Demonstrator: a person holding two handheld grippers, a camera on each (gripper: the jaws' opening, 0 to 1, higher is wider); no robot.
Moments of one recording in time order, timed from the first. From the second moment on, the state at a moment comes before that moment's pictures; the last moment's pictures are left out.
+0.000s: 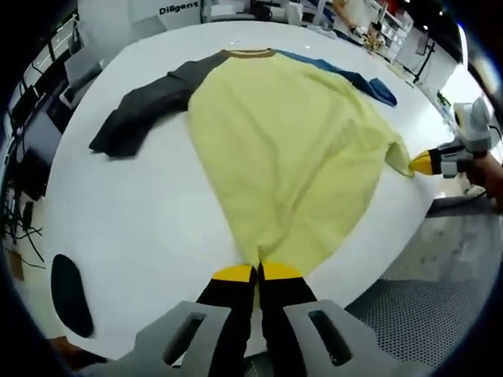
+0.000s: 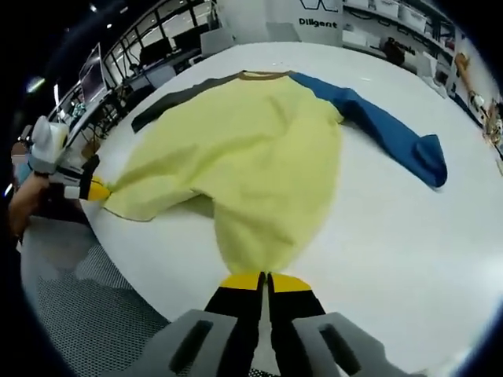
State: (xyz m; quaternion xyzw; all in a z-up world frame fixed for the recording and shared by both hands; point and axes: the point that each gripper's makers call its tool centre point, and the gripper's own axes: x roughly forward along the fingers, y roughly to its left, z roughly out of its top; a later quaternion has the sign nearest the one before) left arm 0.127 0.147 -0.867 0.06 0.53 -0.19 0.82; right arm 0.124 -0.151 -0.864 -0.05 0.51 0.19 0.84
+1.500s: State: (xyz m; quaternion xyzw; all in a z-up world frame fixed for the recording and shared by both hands) left arm 0.112 0.167 -0.868 0.13 0.57 -0.23 0.78; right arm 0.098 -0.191 -0.871 -0.11 0.58 0.22 0.78
